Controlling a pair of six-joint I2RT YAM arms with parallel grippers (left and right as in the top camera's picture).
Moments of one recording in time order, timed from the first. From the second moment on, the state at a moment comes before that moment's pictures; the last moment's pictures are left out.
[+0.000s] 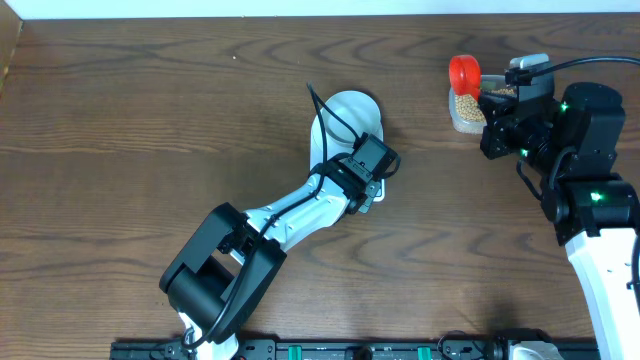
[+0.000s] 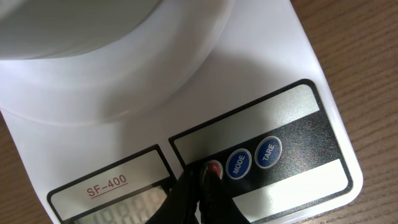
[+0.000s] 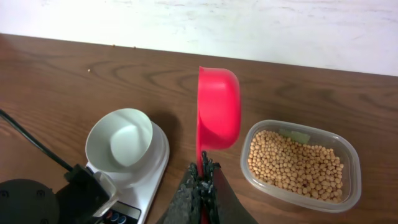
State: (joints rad) left arm -0.73 1.90 1.13 -0.42 -0.22 -0.20; right arm 0.04 1.18 1.07 -0.40 -0.32 -0.05
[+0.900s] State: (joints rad) left arm -0.73 1.21 1.15 -0.64 -0.22 -0.07; right arm 0.04 1.18 1.07 -0.39 -0.38 -0.15
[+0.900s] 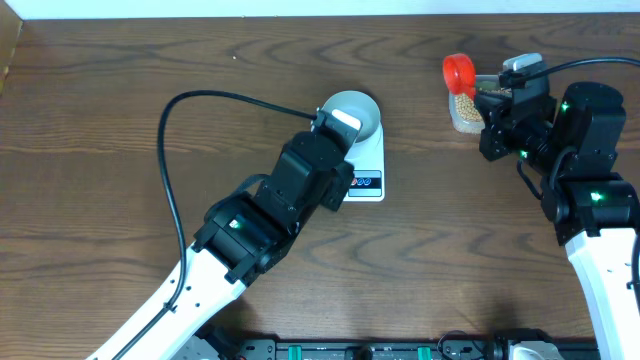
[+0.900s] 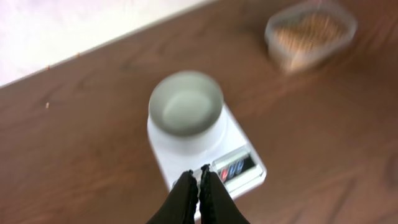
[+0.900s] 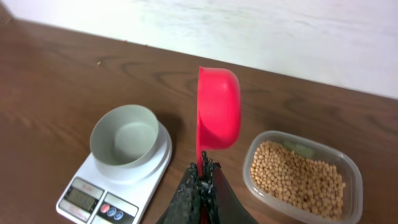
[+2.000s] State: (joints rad) left arm -0.26 1.21 1.15 -0.94 0.18 0.07; right arm 0.02 1.28 1.33 -0.60 -0.73 0.01
